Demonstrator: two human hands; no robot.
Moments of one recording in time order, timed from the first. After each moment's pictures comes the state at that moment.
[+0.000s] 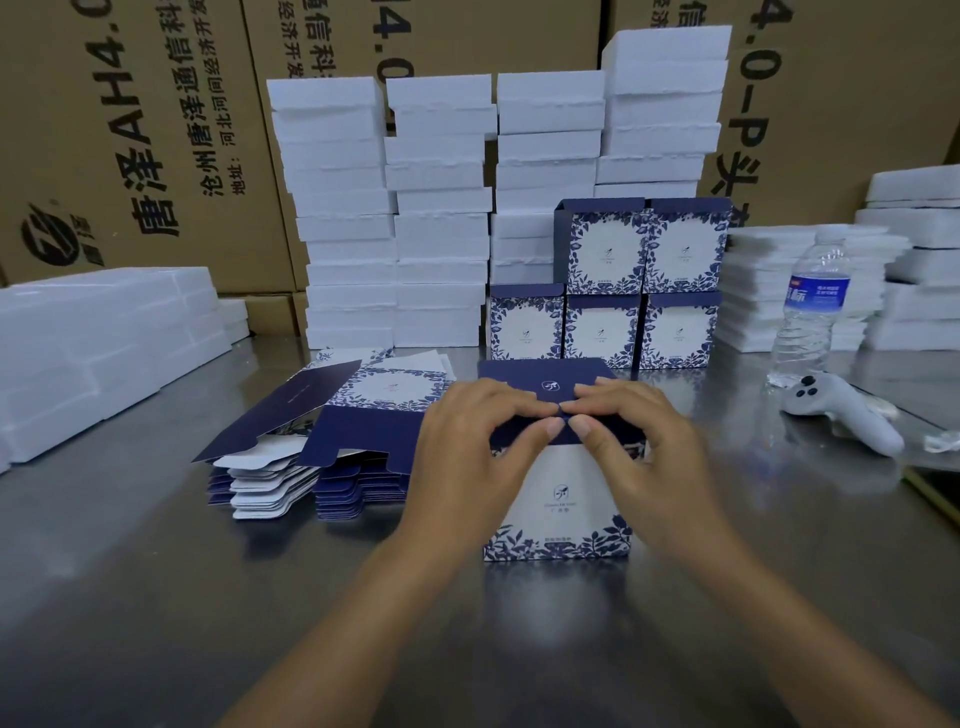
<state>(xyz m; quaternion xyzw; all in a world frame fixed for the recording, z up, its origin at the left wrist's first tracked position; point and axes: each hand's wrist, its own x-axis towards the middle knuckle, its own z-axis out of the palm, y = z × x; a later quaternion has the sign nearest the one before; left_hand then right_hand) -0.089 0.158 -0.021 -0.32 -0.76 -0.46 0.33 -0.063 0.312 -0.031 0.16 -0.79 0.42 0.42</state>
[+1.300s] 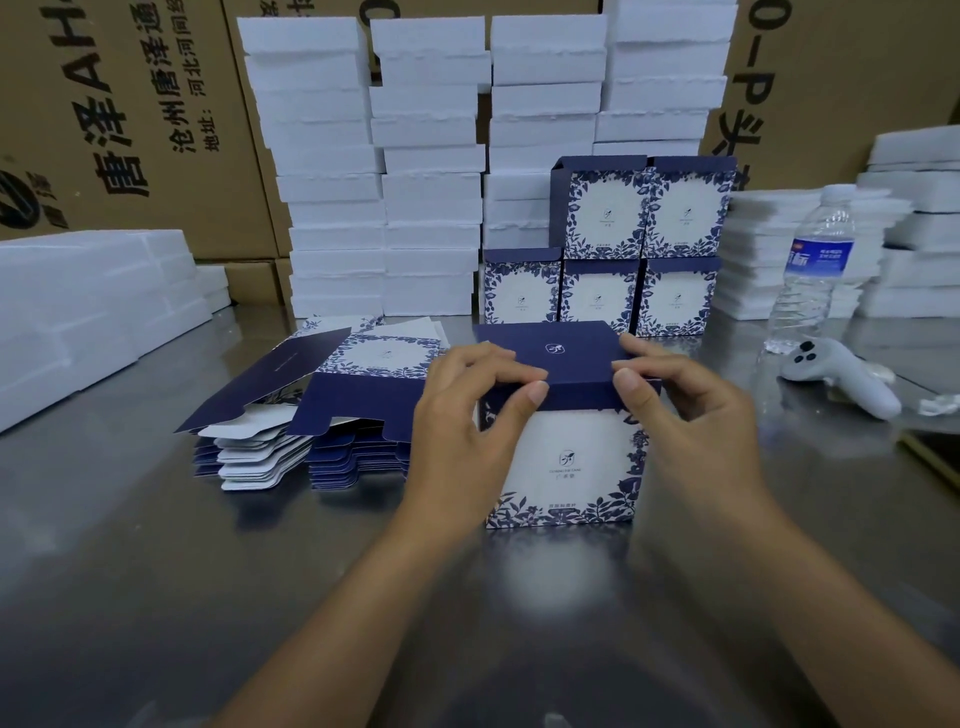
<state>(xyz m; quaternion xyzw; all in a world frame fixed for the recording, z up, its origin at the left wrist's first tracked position) -0.095 0.158 -0.040 -0.29 -0.70 -0.59 0.28 -0.078 0.329 -0.051 0.10 -0.67 0.62 0.40</state>
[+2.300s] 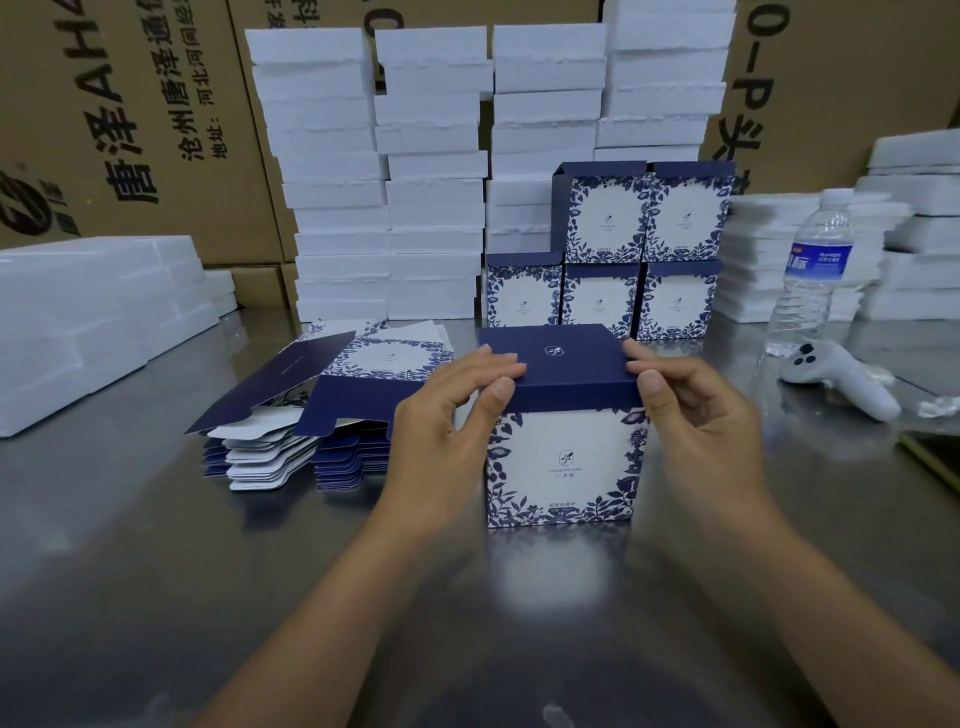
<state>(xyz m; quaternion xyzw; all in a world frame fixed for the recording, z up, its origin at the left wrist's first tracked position) -0.085 0.143 -0.031 -0.29 -0.69 -0.63 0.20 -0.070 0.329 -0.052 0.13 -0.63 0.66 0.39</state>
